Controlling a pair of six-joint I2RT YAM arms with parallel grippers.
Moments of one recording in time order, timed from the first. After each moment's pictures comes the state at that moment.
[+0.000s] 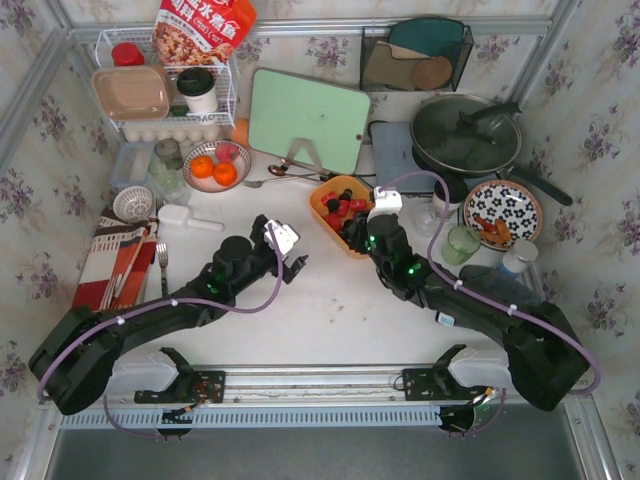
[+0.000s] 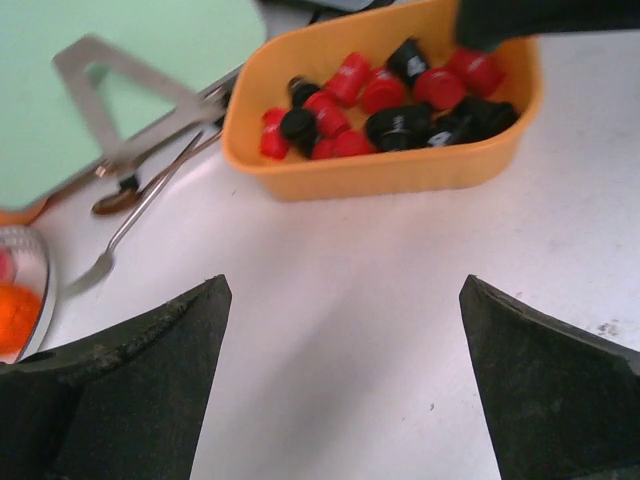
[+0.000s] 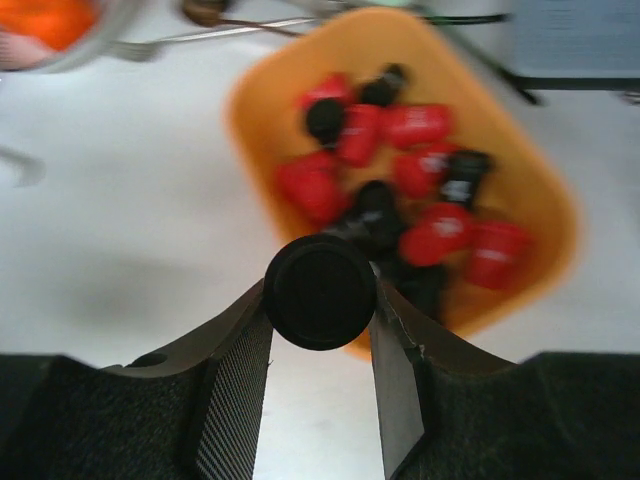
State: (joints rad) left arm -0.77 1.26 0.52 0.56 0.10 0.33; right arm 0.71 1.22 0.66 0.23 0.35 0.41
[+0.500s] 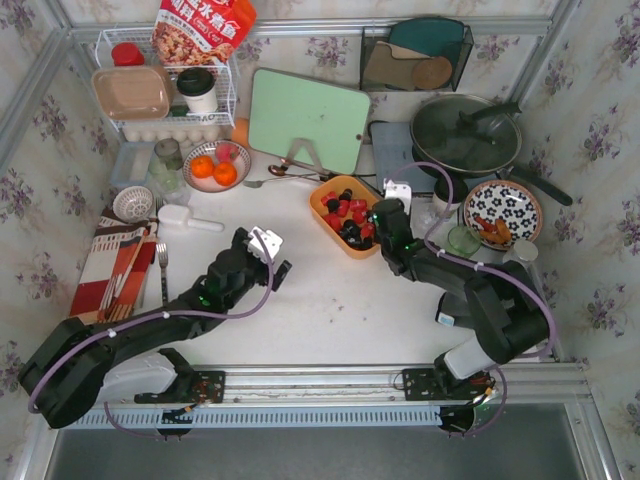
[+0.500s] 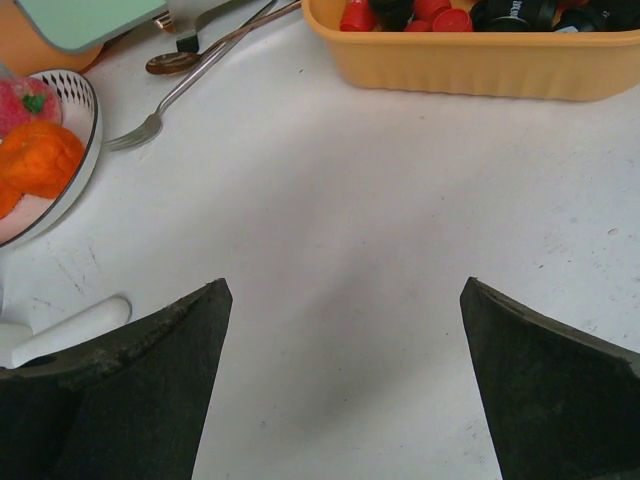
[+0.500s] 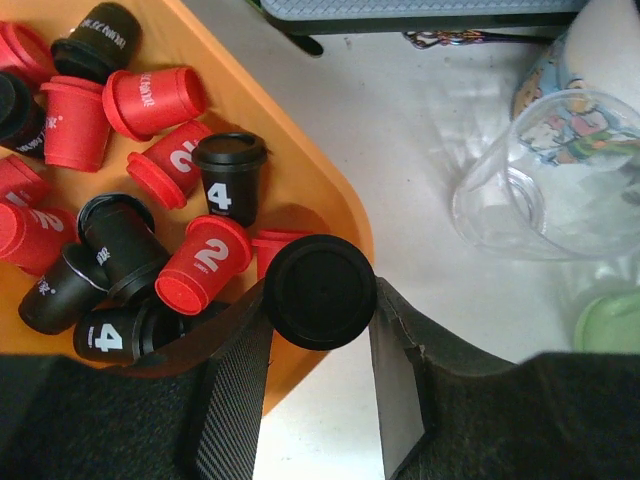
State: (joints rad) left arm -0.77 1.16 0.41 0.47 -0.18 0.22; right arm 0.48 1.50 0.74 0.17 0.53 0.26
